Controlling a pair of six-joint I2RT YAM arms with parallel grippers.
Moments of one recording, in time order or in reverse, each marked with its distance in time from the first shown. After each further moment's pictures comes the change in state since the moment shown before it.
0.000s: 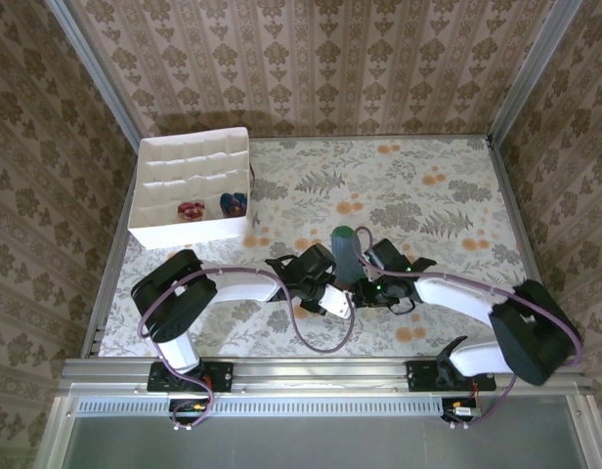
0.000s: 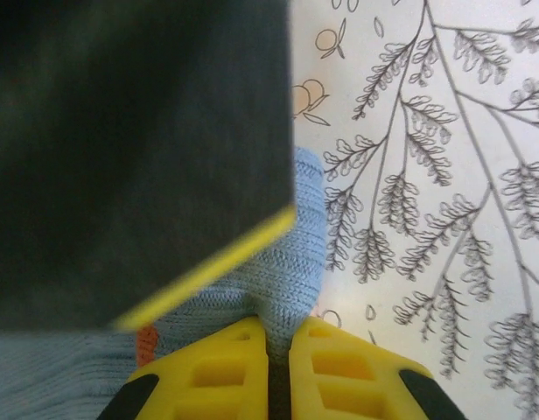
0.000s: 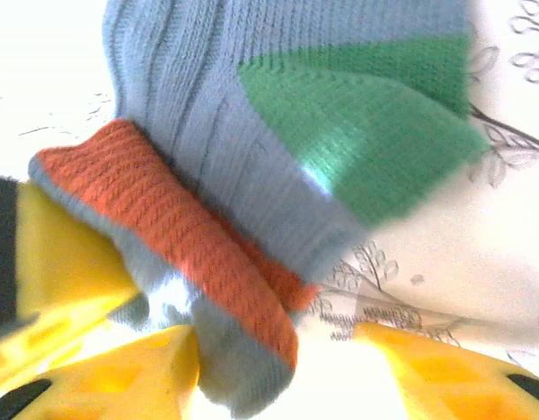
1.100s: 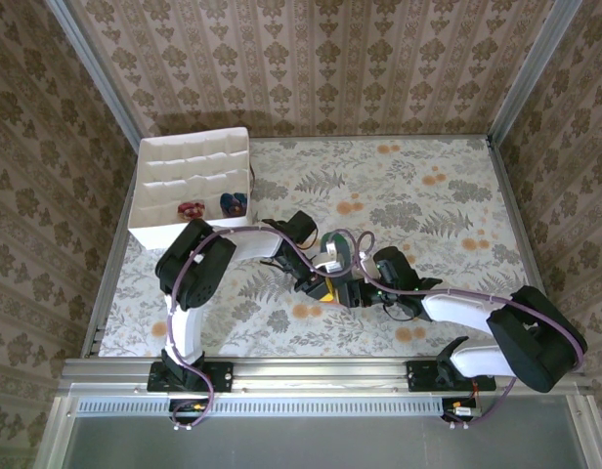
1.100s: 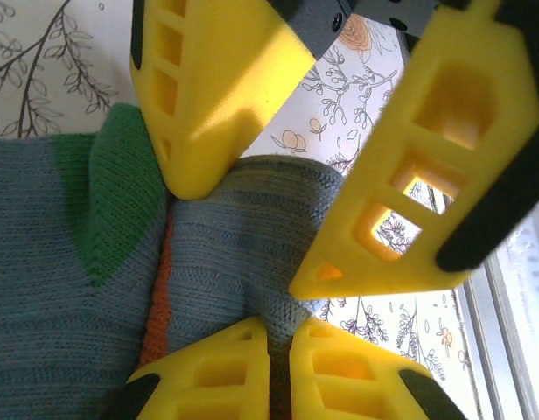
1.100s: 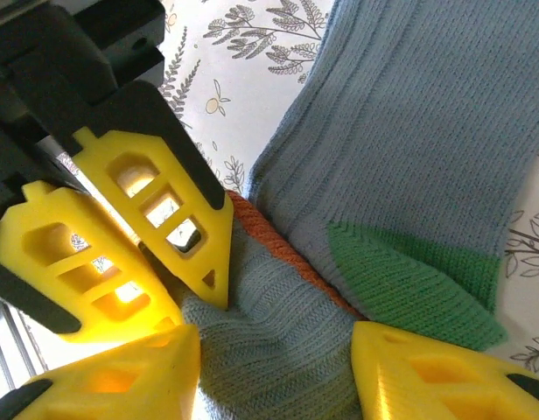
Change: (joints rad) left arm 0.279 0.248 0.278 -0.445 0.635 -0.410; right arm 0.002 0.009 -0.192 0.555 -0.155 -0.080
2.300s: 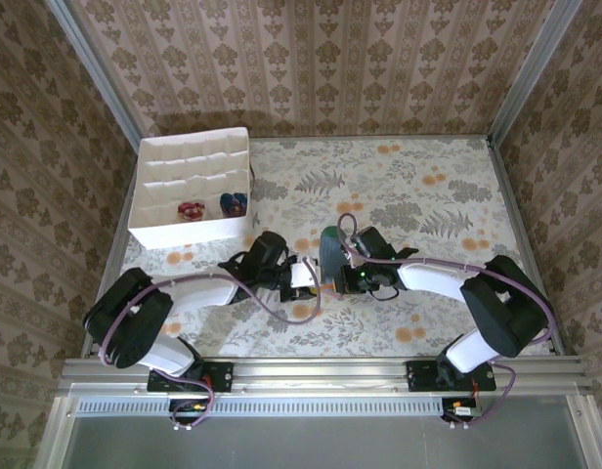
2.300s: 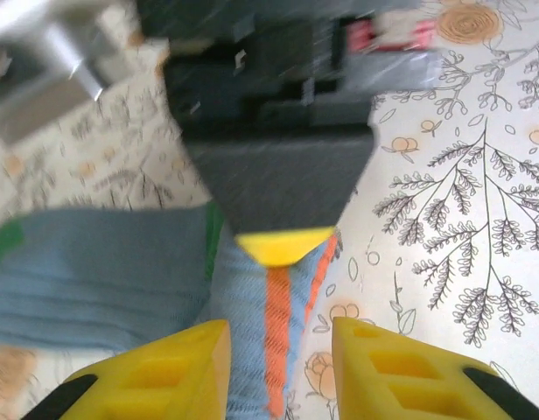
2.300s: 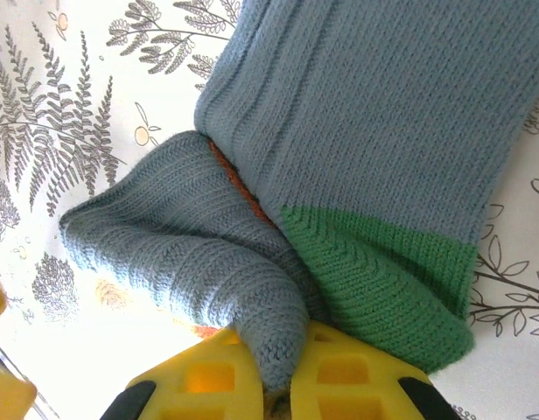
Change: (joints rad) left arm -0.079 -0.527 -0.562 0.732 -0.433 0.043; right arm 0.000 0.232 0.325 -0.376 0.044 0.089
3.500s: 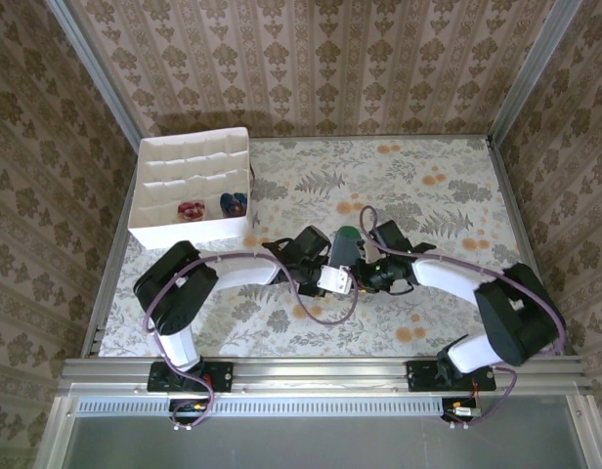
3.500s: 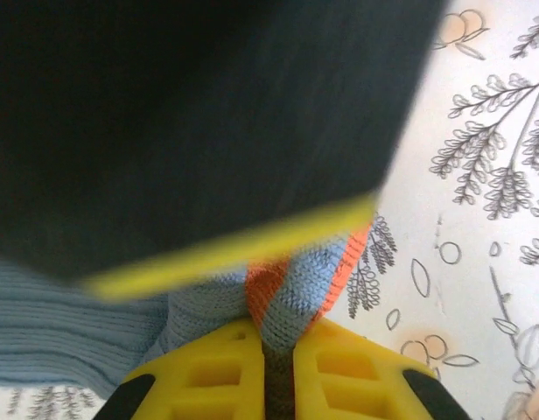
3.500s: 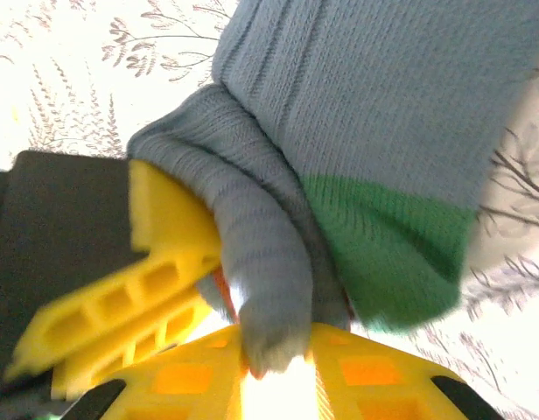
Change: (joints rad) left arm -0.096 0.326 0.388 -0.389 -0.175 0.254; right arm -0.127 -0.112 -0.033 -0.103 -0.148 0.071
